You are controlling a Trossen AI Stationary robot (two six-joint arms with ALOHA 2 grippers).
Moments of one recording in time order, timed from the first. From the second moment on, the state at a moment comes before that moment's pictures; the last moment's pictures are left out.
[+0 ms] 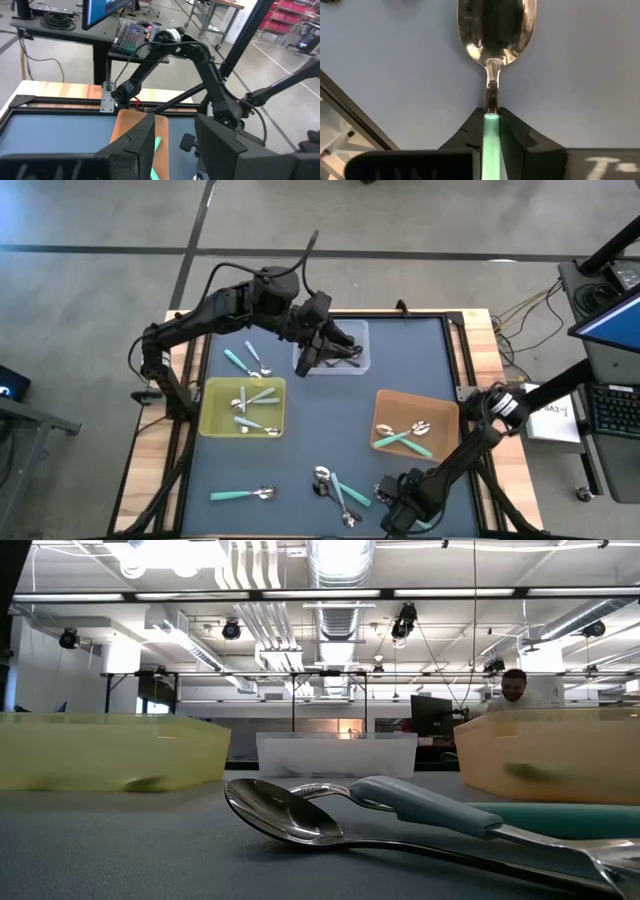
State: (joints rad) left arm 0.14 1.76 2.19 -0.75 0.38 -0.11; right arm 0.80 1.96 1.29 -0.76 -0.08 1.43
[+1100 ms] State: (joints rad) left arm 0.13 1.77 2.18 -1.00 0.38 0.04; right arm 0.61 1.54 1.26 -1.49 0.29 1.29
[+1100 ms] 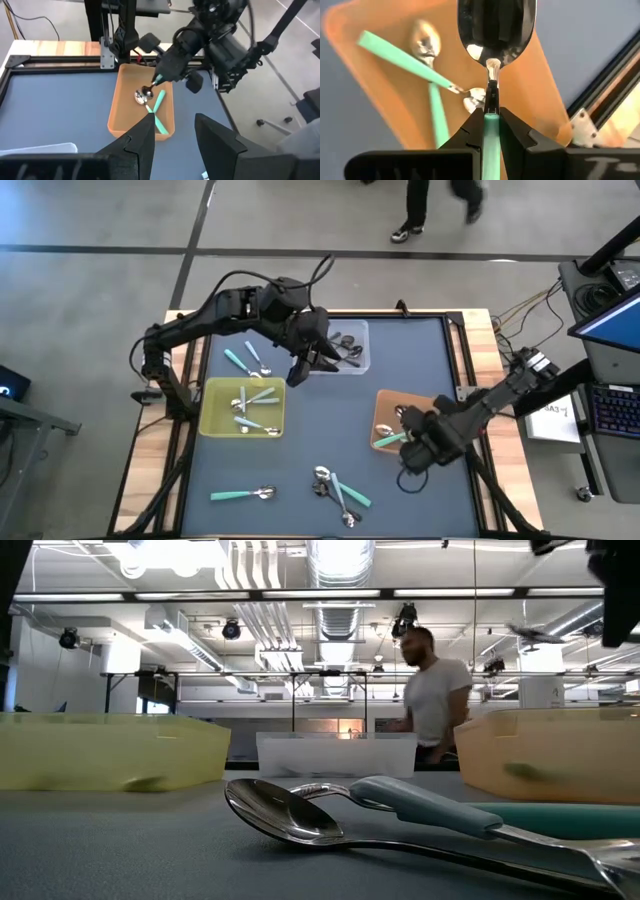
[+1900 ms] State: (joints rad) left arm -0.04 1.77 1.82 -1.26 0.38 0.04; right arm 0.53 1.45 1.20 -1.39 0.31 1.24
